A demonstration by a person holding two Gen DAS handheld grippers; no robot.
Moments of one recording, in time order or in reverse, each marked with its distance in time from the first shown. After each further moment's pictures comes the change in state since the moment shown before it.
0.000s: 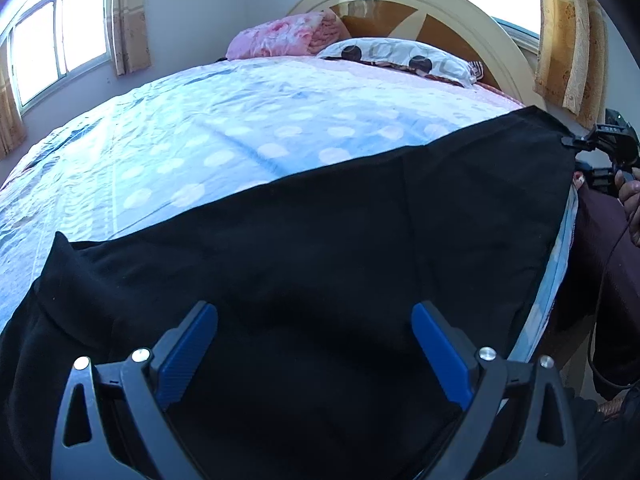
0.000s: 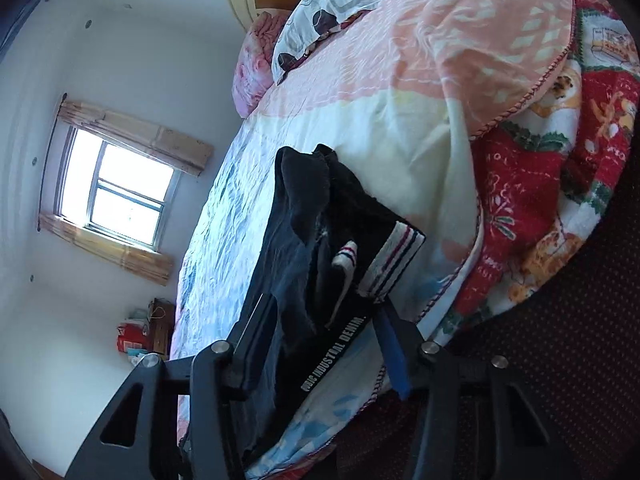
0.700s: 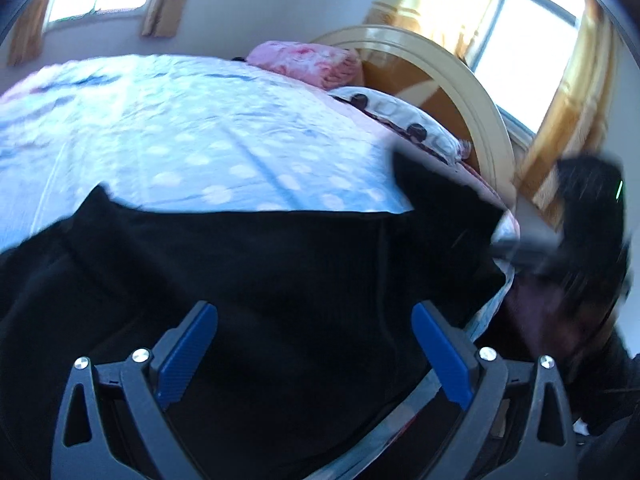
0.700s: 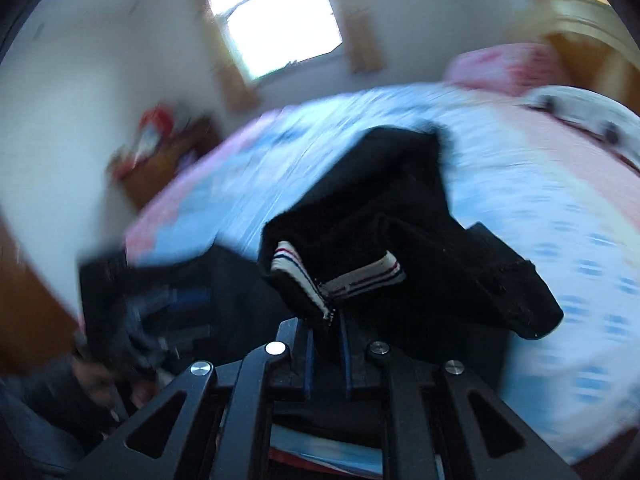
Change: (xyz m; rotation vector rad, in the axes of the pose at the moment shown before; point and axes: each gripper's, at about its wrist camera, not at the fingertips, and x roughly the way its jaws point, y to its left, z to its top) left arm -0.057 0.058 -0.016 -0.319 -0.096 -0.219; right arm 0.126 0.247 -0.199 -1.008 0.286 0.061
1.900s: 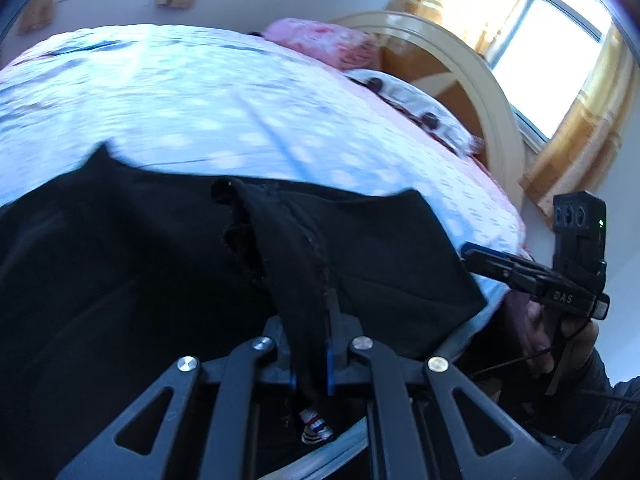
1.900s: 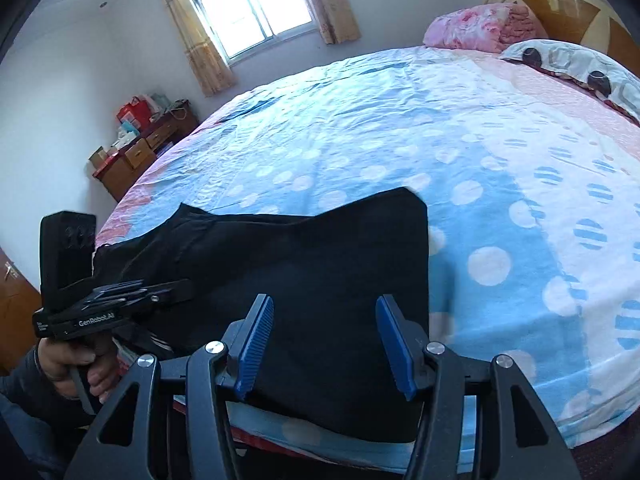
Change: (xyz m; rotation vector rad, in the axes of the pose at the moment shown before) left arm 0.000 0.003 -0.011 -0.074 0.067 0.029; right arm -0.006 -0.043 -0.031 0.155 -0.005 -0.036
